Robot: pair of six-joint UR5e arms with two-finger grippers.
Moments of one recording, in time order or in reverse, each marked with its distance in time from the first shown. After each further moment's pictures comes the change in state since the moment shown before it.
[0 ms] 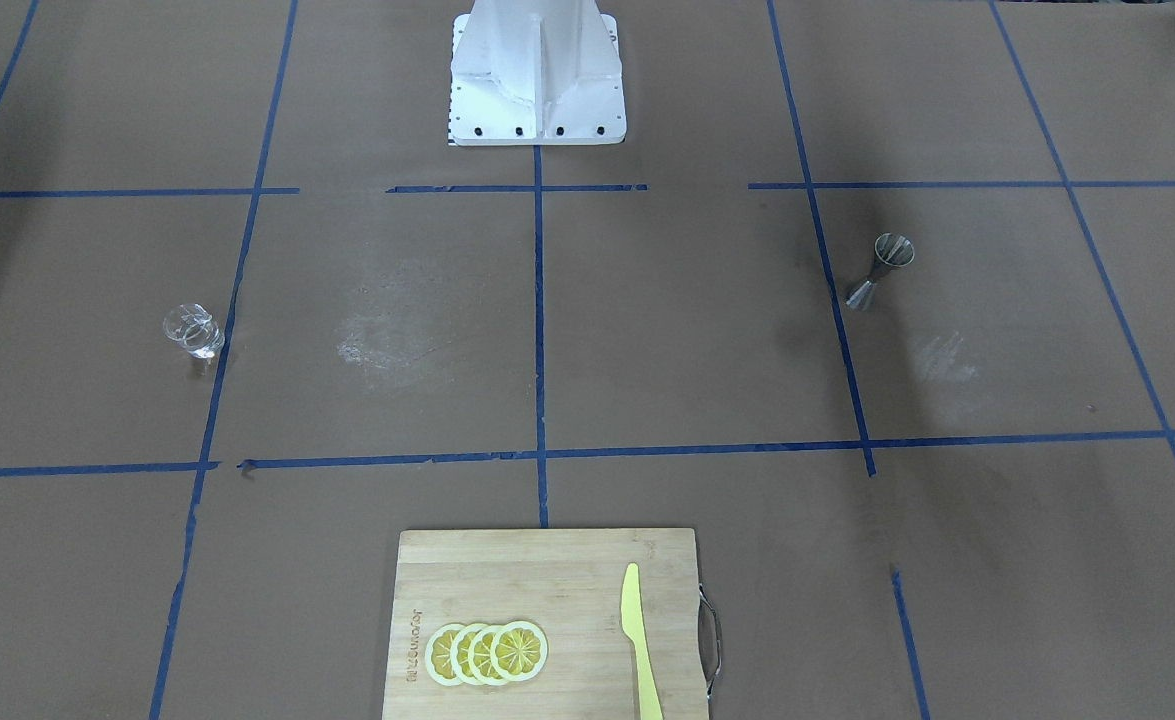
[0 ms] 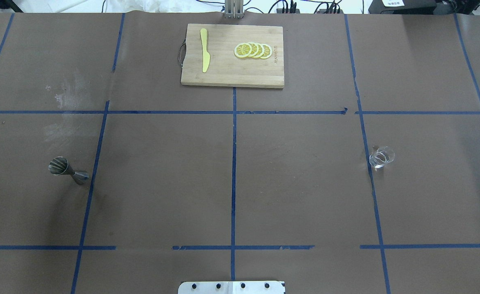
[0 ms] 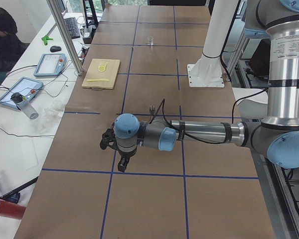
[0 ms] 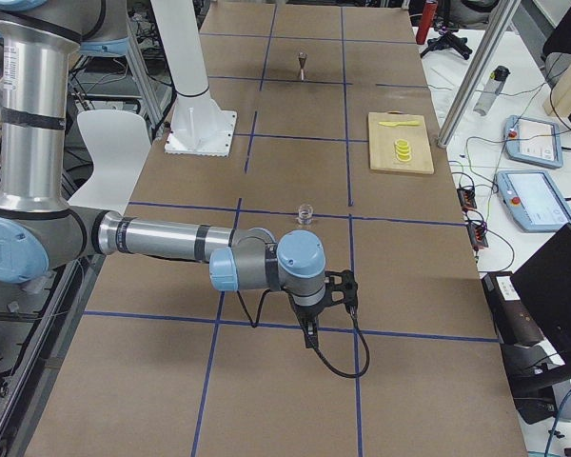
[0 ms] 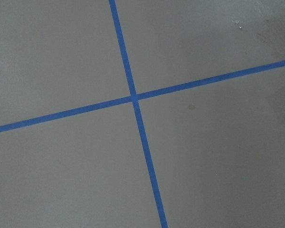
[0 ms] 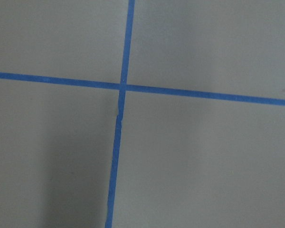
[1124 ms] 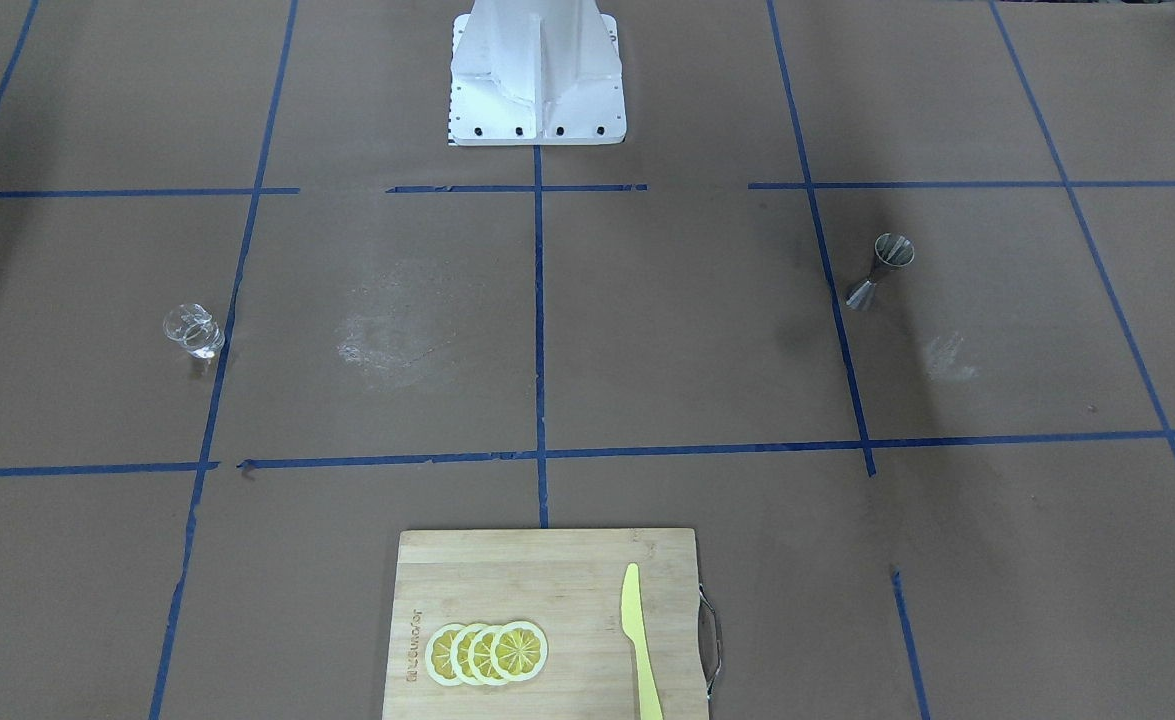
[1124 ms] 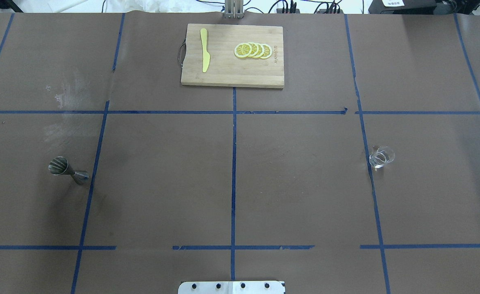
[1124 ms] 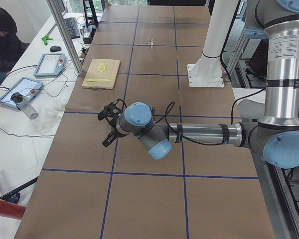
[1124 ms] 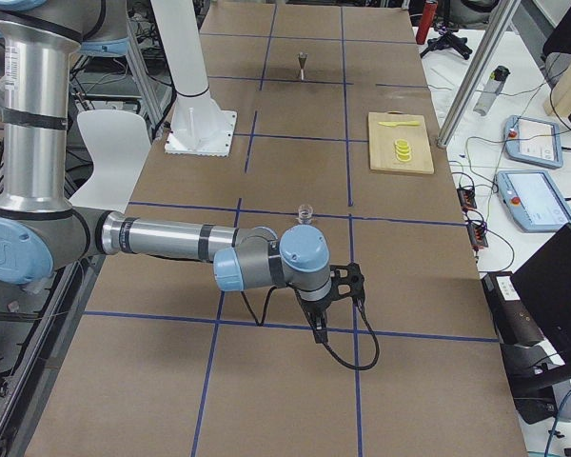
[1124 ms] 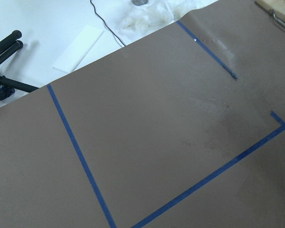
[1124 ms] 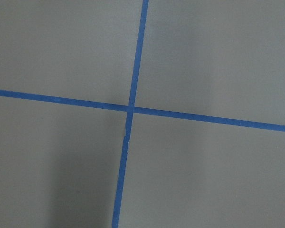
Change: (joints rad) left arm 0.075 0.008 -0.011 -0.706 0.013 -0.366; right arm -0.001 0.013 -0.007 0.034 0.004 0.018
